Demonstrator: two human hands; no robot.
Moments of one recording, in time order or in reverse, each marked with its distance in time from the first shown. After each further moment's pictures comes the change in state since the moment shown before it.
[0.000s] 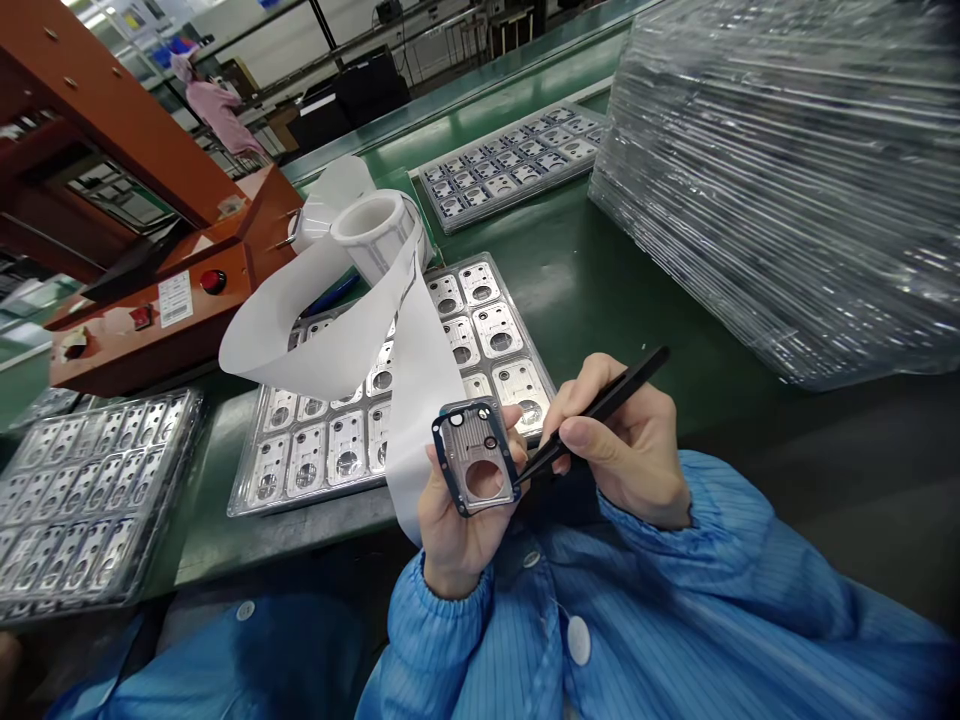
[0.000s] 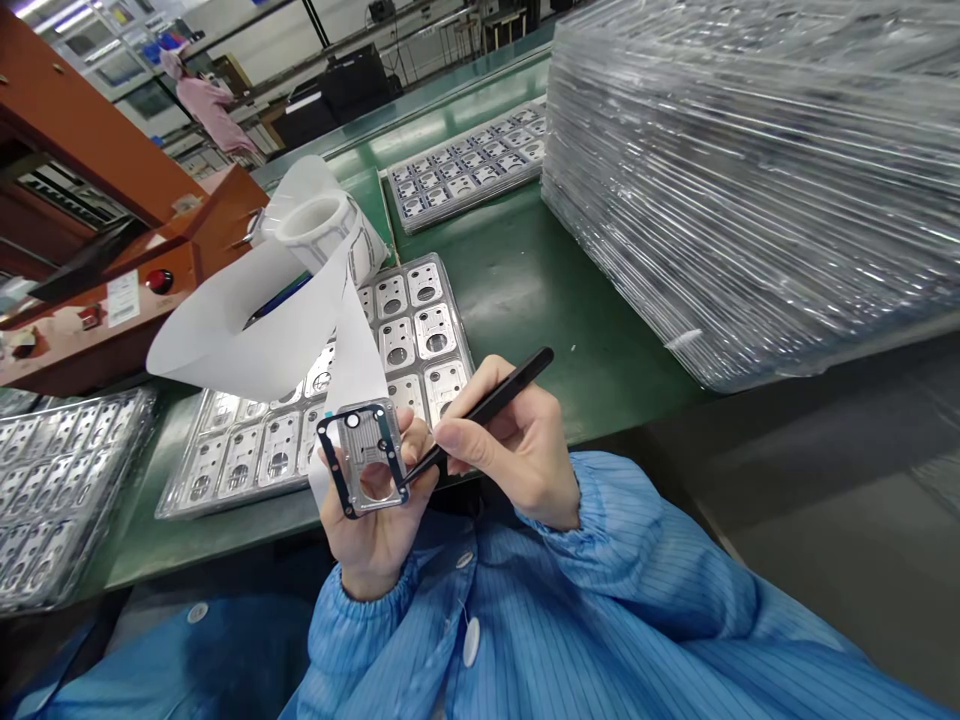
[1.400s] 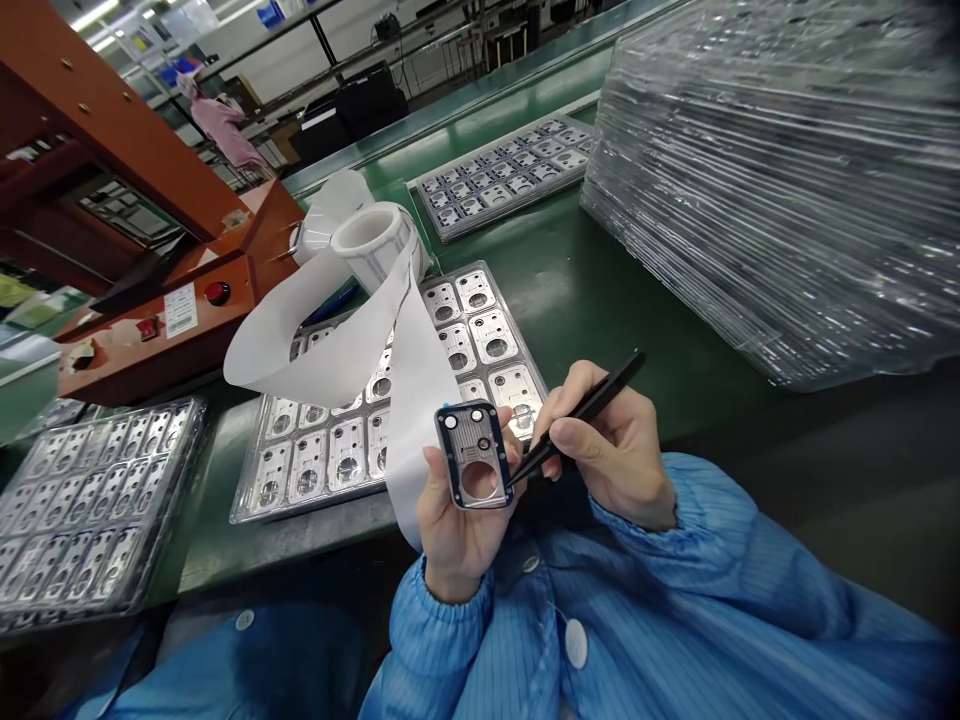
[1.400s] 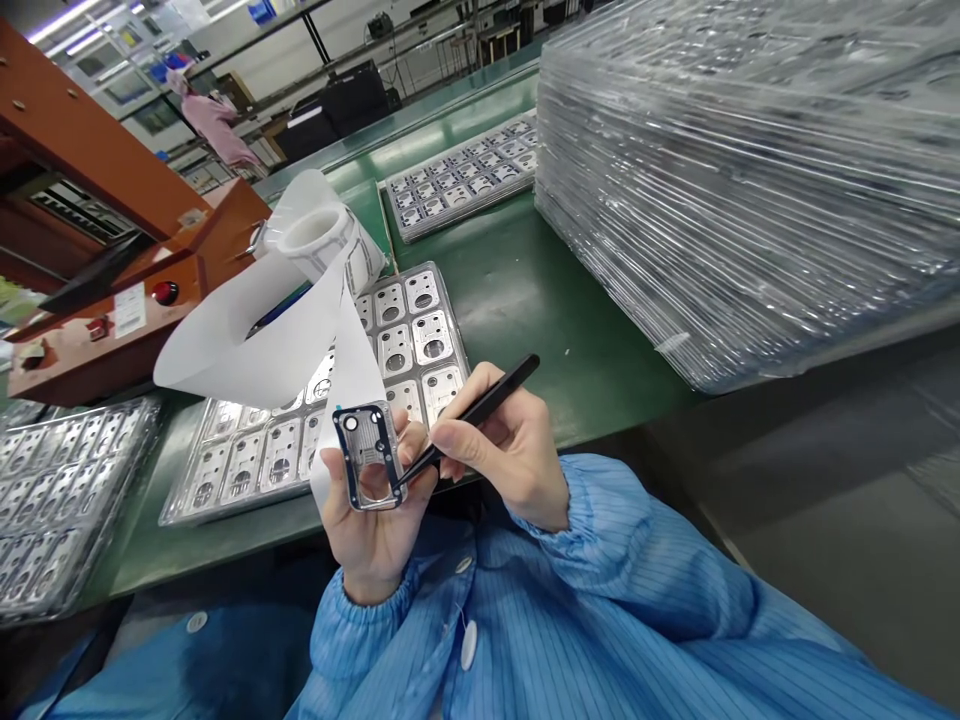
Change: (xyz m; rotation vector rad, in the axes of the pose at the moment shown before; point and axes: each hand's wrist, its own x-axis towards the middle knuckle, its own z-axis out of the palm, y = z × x) left_hand 0.001 -0.002 0.001 0.119 0.114 0.080; right_hand 0.000 0.003 0.001 0.084 0.000 0.047
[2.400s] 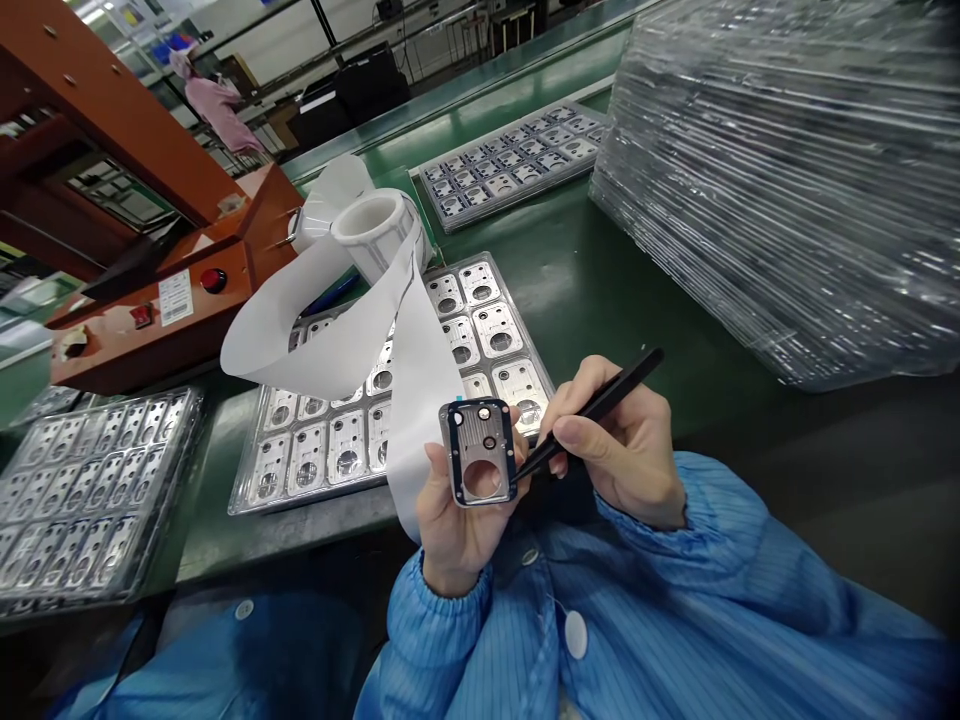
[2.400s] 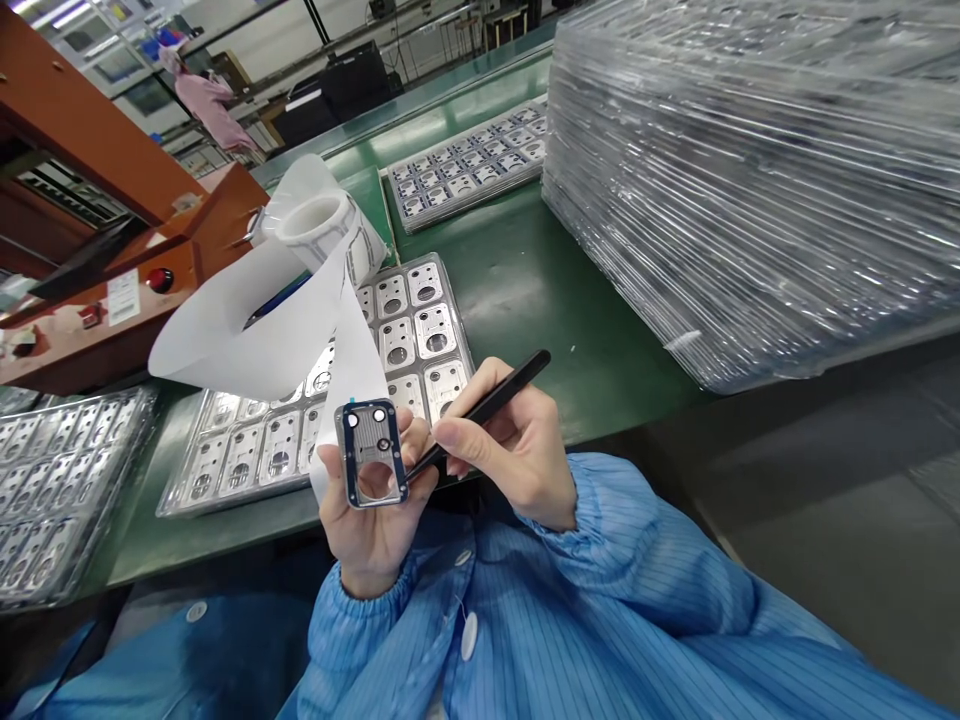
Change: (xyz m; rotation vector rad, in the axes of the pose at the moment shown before) left_hand 0.000 0.001 -0.002 0.000 0.010 -0.050; right_hand -0.001 -0.006 0.002 -0.104 0.028 0.027
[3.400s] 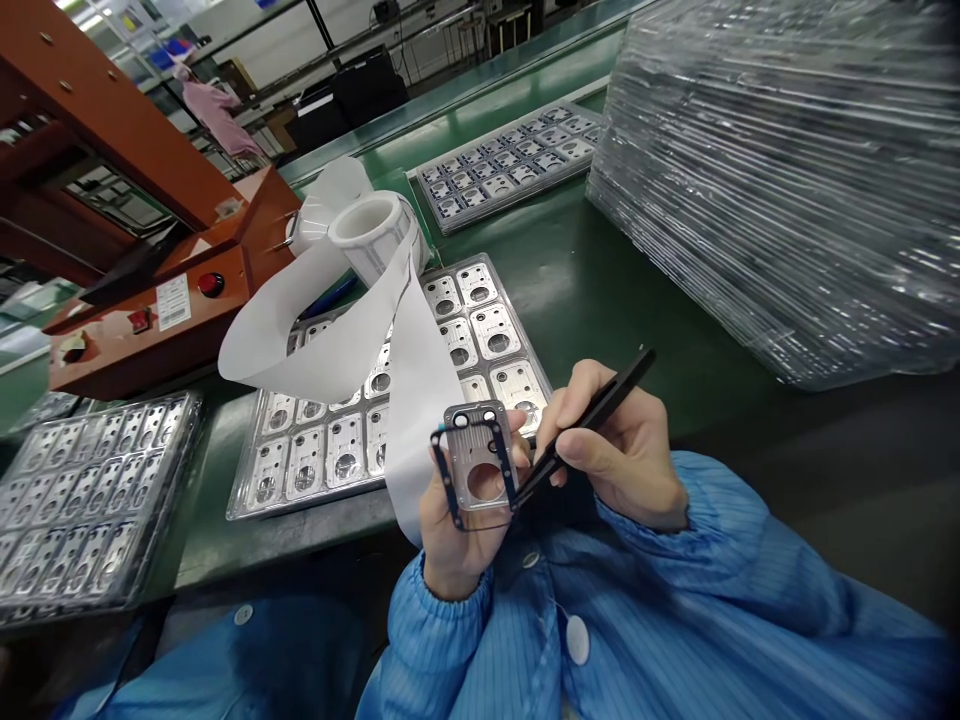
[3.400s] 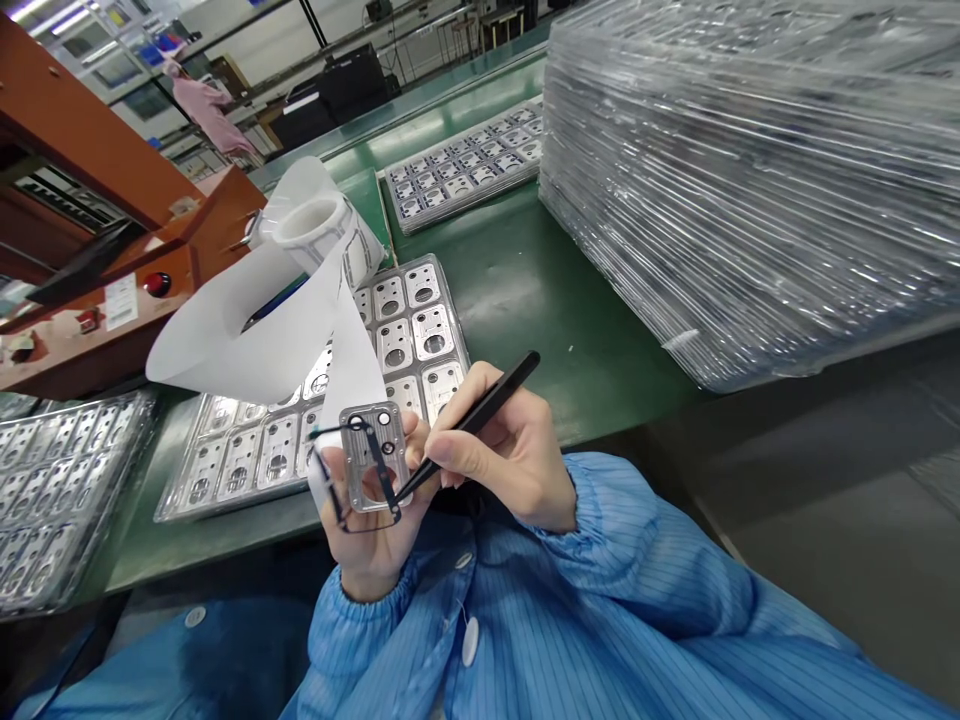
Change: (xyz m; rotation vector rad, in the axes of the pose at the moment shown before) left_hand -0.002 0.000 0.004 -0.084 -0.092 -0.067; right_hand 0.000 0.000 -0.002 0.115 -0.126 -0.018
